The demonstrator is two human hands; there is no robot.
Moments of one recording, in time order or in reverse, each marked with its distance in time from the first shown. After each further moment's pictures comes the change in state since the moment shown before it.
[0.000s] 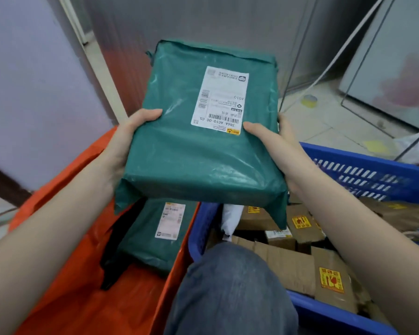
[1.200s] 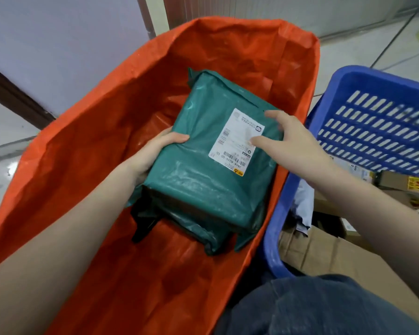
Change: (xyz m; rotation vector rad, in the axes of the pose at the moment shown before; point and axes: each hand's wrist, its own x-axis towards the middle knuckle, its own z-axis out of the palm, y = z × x) left_hand 0.095 -0.148 -0.181 0.125 0.077 -0.232; right_hand 0.080 0.147 0.112 -0.833 -0.281 -0.062
